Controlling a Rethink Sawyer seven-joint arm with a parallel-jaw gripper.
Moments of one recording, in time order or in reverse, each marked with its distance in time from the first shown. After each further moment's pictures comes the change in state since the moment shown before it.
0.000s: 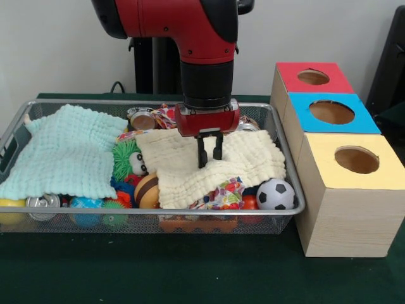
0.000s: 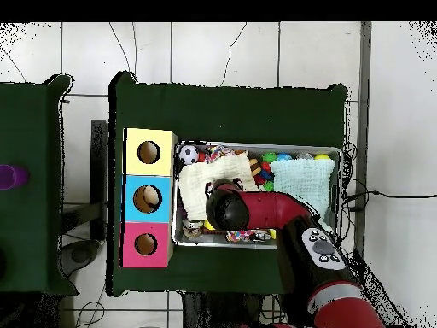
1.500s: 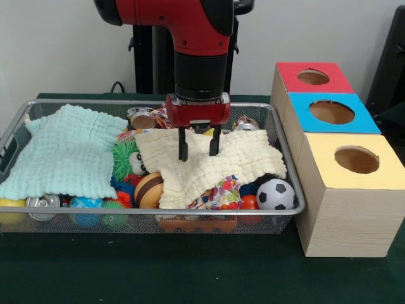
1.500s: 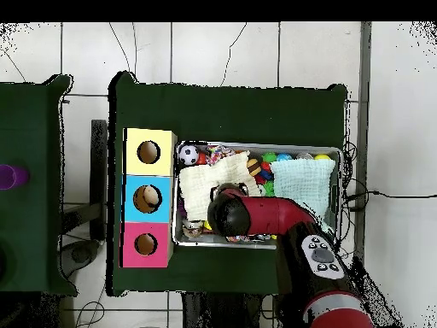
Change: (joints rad) arm 0.039 -0.030 -0.073 0.021 0.018 0.000 0.000
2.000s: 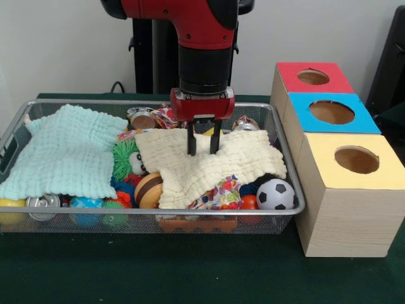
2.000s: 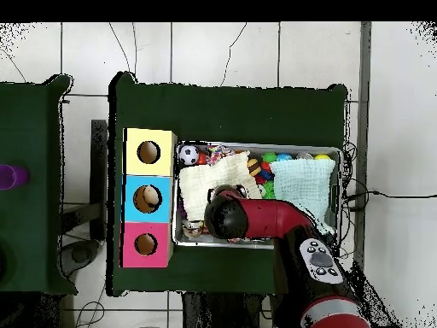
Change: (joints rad) arm 0.012 -0.019 -0.006 0.023 0.031 0.000 0.000
